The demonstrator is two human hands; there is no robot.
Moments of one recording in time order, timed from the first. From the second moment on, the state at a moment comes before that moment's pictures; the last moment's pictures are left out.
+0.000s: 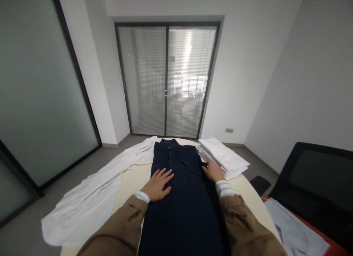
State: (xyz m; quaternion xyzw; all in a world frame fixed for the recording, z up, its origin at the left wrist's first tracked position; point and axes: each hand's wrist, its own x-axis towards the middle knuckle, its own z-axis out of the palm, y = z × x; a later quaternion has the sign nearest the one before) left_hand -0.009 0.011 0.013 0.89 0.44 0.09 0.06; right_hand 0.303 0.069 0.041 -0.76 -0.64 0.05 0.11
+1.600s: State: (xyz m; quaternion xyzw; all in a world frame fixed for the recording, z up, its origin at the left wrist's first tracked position) left_hand -0.013 0.016 0.006 0.89 0.43 0.10 0.07; right_hand 0.190 0.065 0.044 -0.59 -0.78 0.15 0.15
